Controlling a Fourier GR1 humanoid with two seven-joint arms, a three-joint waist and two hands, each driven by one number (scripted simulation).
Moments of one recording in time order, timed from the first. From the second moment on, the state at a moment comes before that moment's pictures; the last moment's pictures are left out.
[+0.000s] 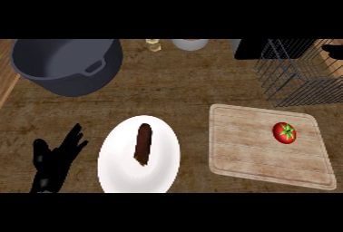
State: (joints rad) left arm 0.10 0.39 -0.19 -1.42 0.29 0.17 0.16; right arm -0.38 -1.09 0.04 -1.74 -0.08 0.48 -0.17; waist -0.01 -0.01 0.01
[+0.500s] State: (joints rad) left arm 0.08 0.38 -0.20 -1.42 0.28 0.17 0.19; right arm -0.45 -1.36 0.01 -1.61 0.01 0.79 -0.28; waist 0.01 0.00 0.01
